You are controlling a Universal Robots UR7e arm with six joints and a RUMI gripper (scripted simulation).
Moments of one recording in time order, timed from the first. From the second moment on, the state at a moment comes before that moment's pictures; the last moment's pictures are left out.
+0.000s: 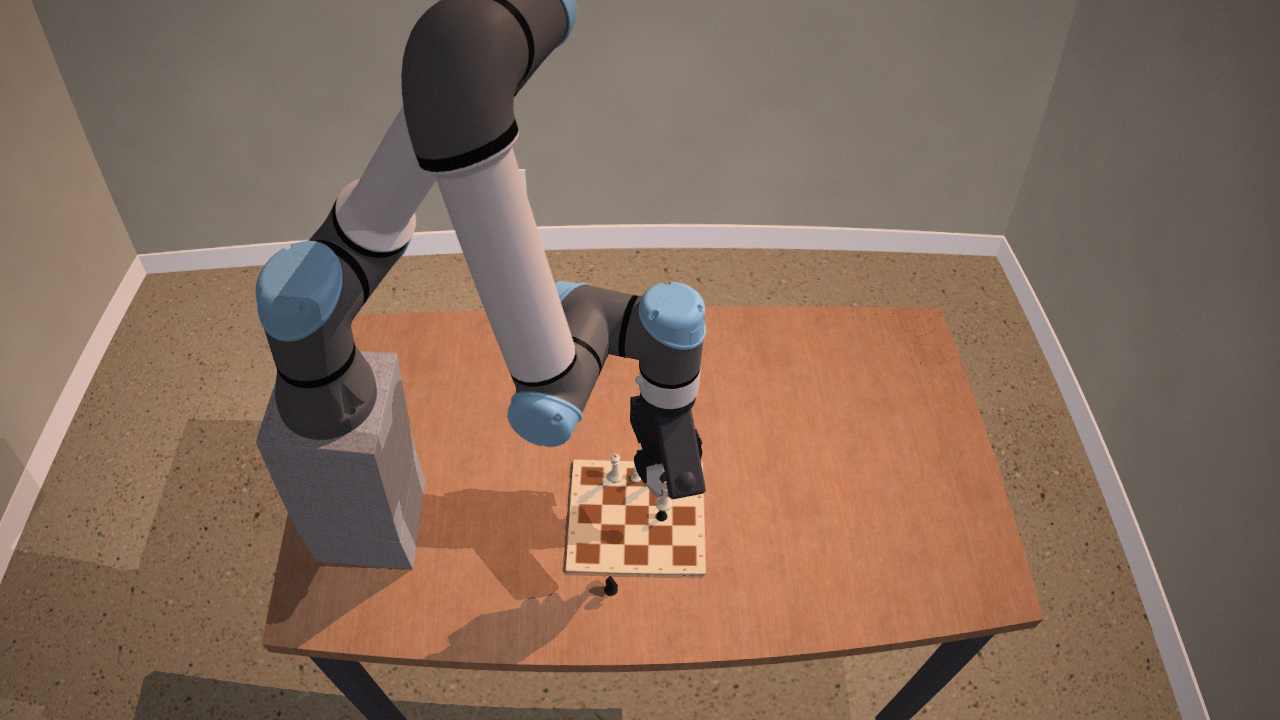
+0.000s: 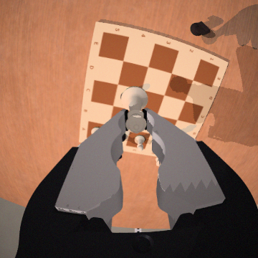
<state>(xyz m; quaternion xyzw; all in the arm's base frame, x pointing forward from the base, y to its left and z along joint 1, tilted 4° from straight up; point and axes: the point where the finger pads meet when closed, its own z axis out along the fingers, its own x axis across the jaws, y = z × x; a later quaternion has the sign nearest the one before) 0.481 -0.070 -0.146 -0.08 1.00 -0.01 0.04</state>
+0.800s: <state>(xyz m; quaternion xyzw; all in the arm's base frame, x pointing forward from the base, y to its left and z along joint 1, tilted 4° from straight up) 0.513 -0.109 -0.144 0.07 1.00 0.00 0.04</state>
